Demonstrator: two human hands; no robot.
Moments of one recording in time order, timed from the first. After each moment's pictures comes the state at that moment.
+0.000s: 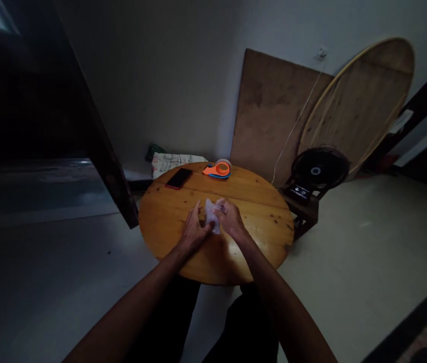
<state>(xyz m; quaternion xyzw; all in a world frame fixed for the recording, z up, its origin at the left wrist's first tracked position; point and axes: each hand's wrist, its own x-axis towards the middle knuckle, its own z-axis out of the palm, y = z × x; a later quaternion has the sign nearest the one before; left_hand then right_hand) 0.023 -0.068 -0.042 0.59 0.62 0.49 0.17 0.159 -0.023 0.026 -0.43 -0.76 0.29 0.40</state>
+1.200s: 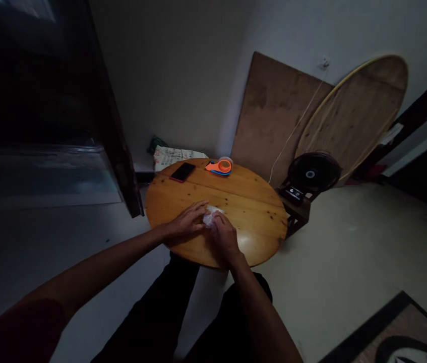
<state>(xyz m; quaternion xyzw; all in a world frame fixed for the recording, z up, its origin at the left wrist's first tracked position) -0.034 -0.091 -0.018 0.81 0.41 0.37 0.18 0.161 -0.085 -0.037 -0.39 -0.85 0.05 0.35</state>
